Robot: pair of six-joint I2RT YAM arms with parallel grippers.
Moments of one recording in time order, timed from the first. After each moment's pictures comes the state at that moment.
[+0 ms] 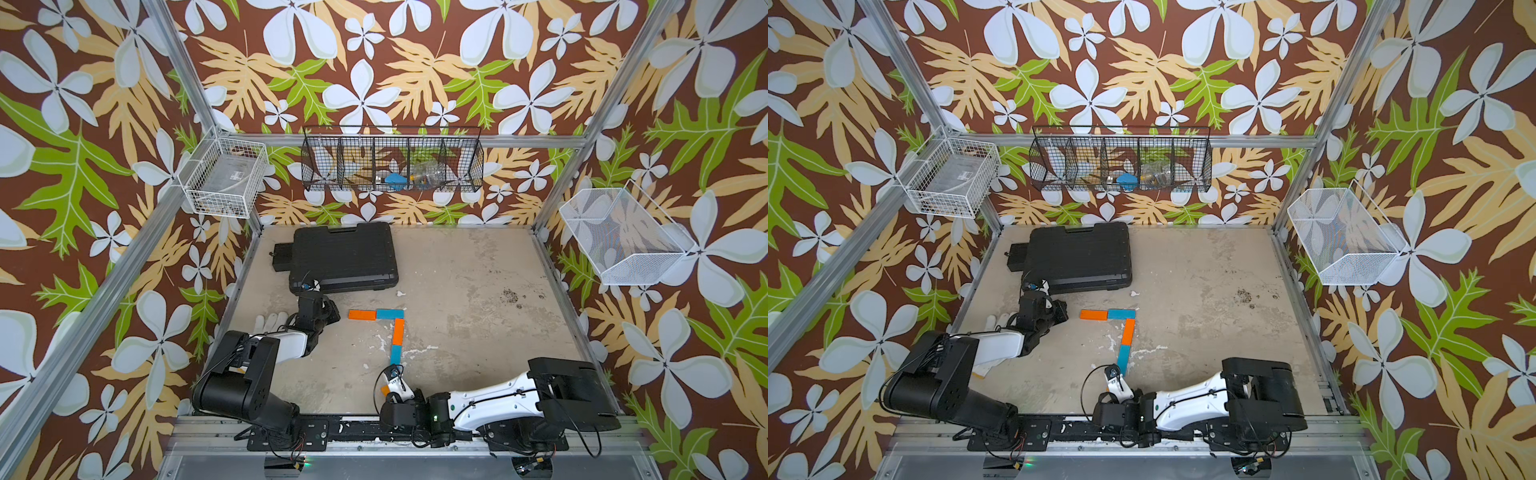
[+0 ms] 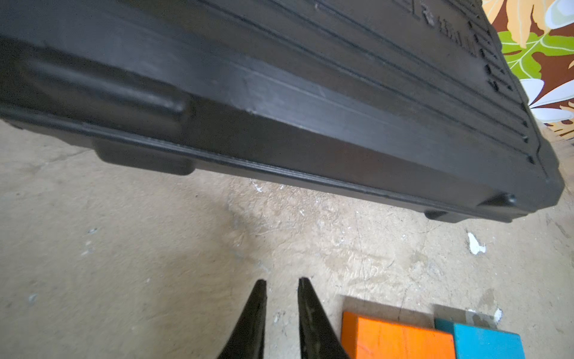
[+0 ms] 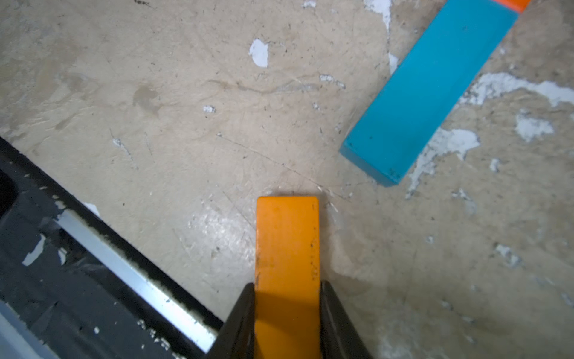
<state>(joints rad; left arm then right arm) -0.19 1.51 0.46 0.40 -0.01 -0.53 1.54 1.66 0.76 -0.23 0.42 0.97</state>
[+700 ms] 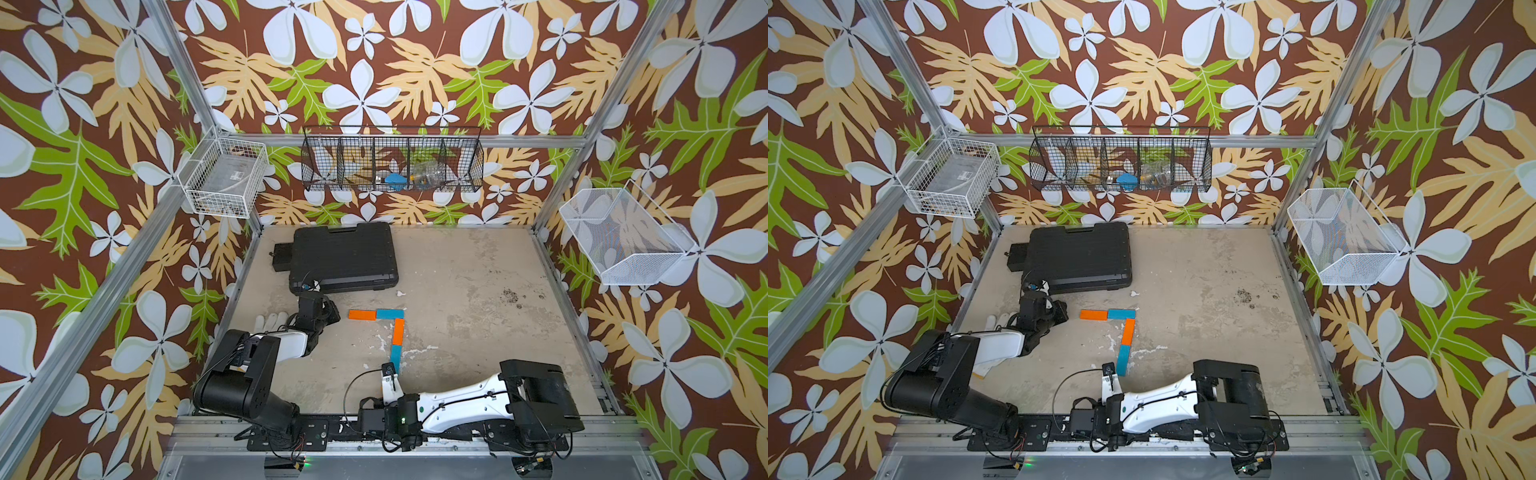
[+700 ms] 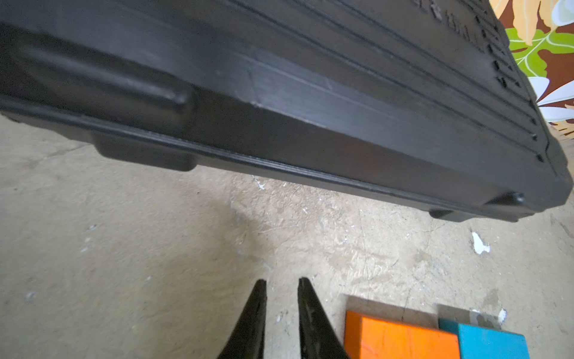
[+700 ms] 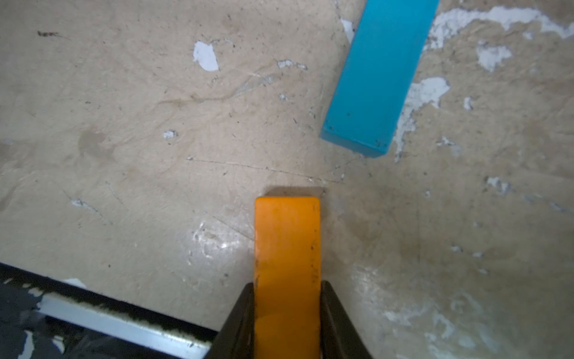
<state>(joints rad) -0.18 1.52 0.46 0.40 -0.01 -0.54 1.57 1.85 1.07 -0.62 0.45 1.34</state>
